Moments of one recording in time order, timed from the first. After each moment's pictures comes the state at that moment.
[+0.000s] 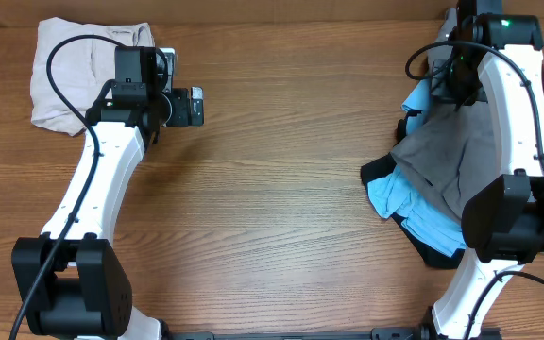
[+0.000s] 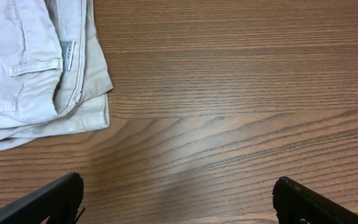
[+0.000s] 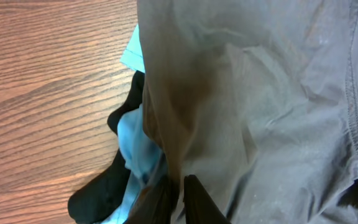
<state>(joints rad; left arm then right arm) -0.05 1.72 1.36 -0.56 0.06 -0.05 -0.07 2.08 2.08 -1.35 0.14 0.12</state>
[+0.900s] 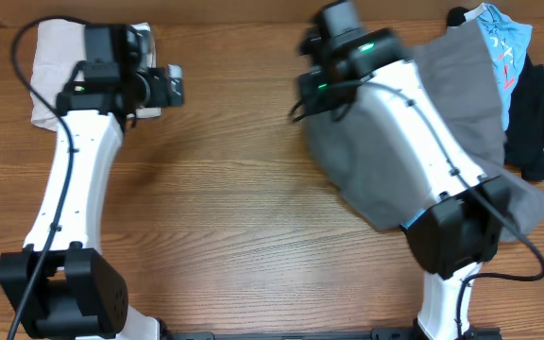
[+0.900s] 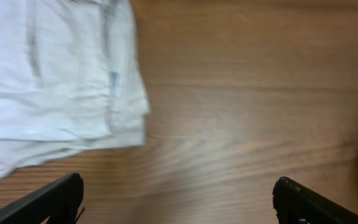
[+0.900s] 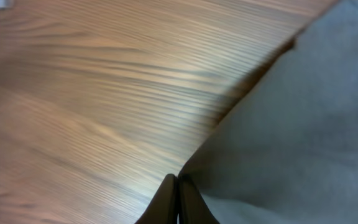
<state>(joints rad) 0.03 1.72 1.53 -0.69 0.07 -0.05 0.42 2.08 2.08 -1.19 -0.13 0.11</state>
